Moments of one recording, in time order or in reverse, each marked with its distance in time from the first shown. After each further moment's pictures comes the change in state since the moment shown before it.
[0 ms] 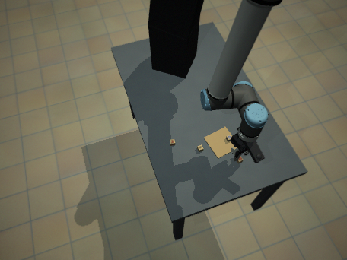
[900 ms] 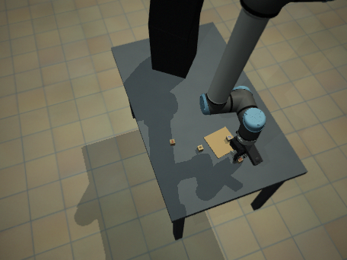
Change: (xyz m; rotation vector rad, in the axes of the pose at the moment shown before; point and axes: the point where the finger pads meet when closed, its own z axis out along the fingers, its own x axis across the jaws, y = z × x) arm 0.000 0.000 0.031 0.000 0.000 0.000
